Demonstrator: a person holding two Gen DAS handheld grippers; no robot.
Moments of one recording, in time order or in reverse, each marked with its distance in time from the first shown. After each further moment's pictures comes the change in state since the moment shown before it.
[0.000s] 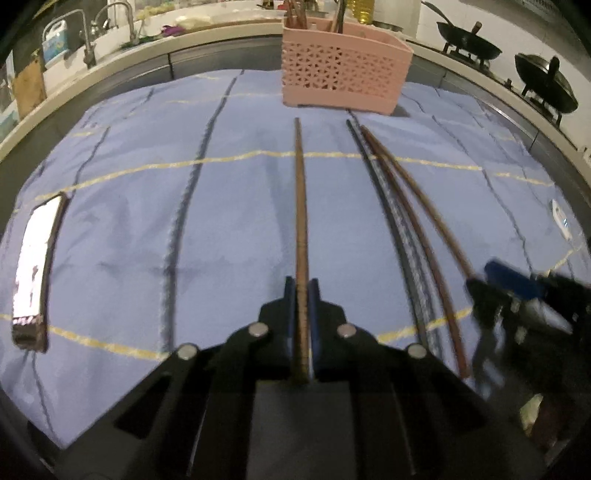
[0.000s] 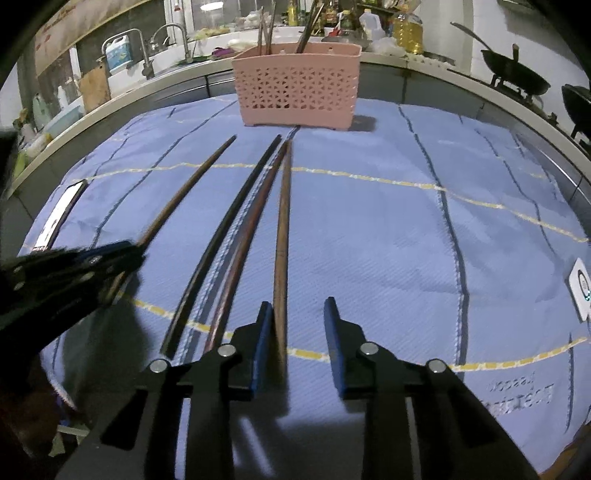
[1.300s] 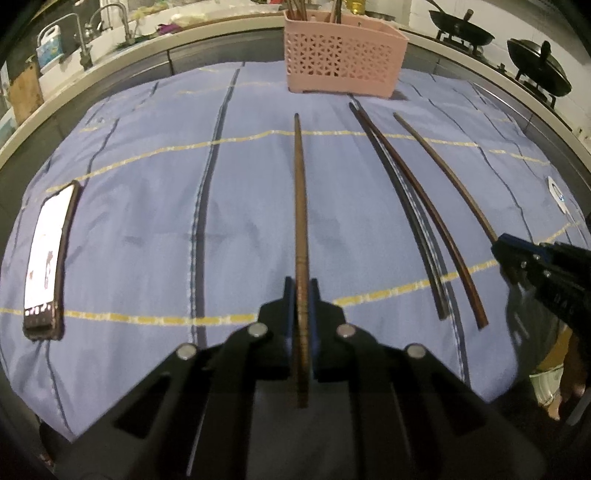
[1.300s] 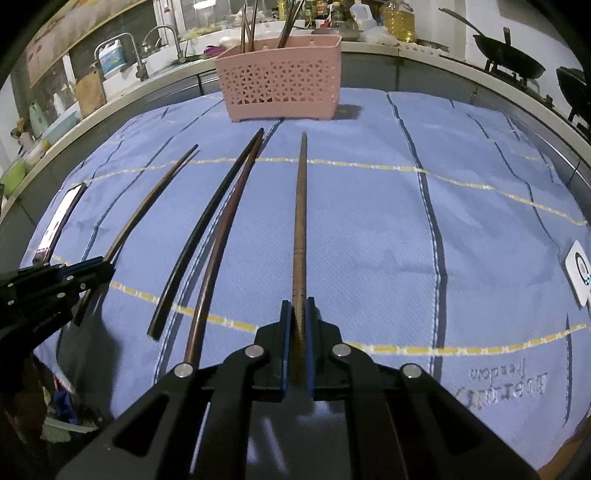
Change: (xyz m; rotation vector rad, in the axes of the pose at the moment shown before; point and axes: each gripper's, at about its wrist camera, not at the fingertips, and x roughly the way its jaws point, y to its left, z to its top) left arm -0.012 0.013 -0.015 0.037 0.039 -0.013; right arm -0.008 -0.023 -0.009 0.032 0.043 0.042
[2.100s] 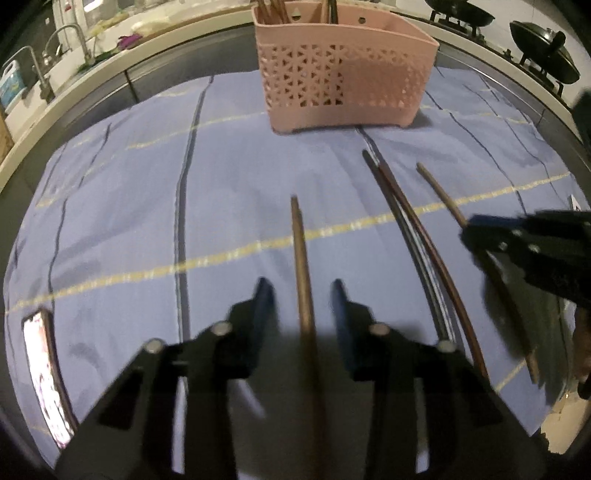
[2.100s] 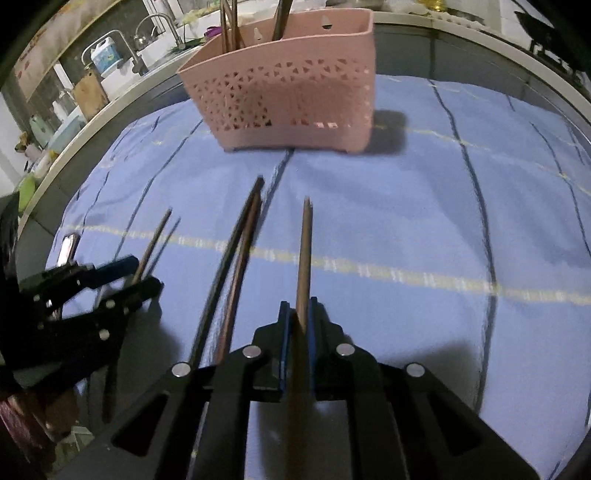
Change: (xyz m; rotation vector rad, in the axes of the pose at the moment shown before) left arm 0.063 -0.001 0.114 0.105 0.062 -0.004; right arm 0.070 -0.004 0.122 0.016 0.141 0.143
